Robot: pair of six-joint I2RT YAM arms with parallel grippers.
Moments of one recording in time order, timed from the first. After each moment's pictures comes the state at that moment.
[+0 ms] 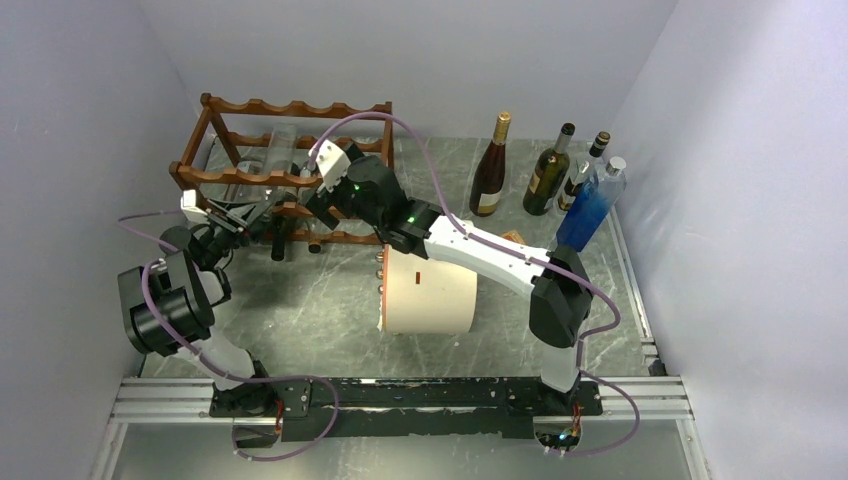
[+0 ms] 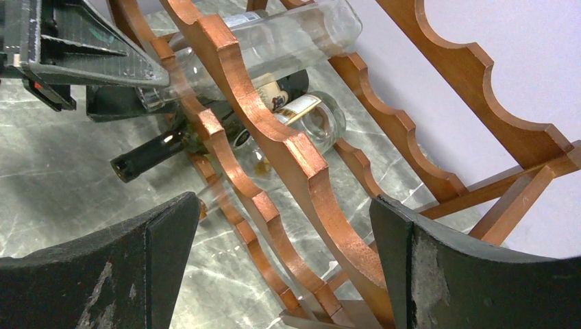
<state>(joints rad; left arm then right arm) 0.47 1.63 0.45 1.26 0.98 -1.40 1.00 1.87 1.66 -0.01 0.17 -0.28</state>
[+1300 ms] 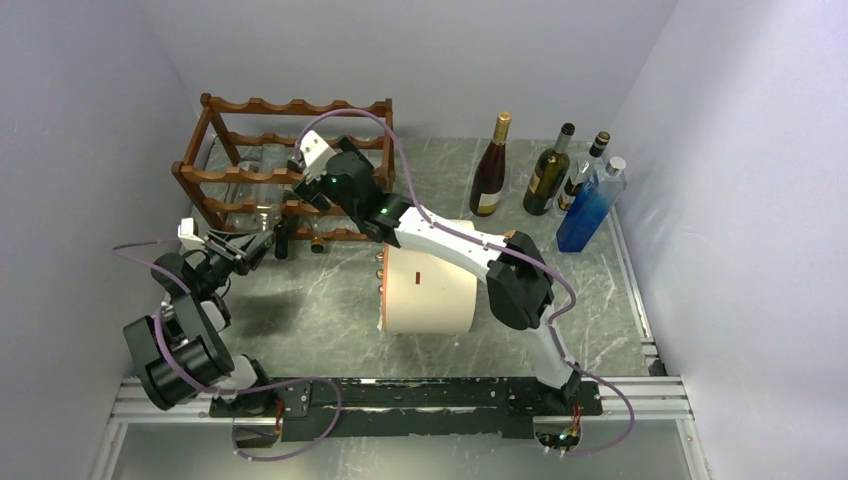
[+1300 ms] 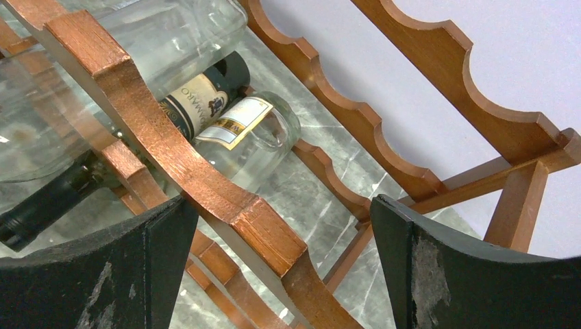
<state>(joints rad) 0.58 1.36 0.25 1.06 1.09 -1.36 0.97 2.12 1.87 0.02 0.35 -0.32</state>
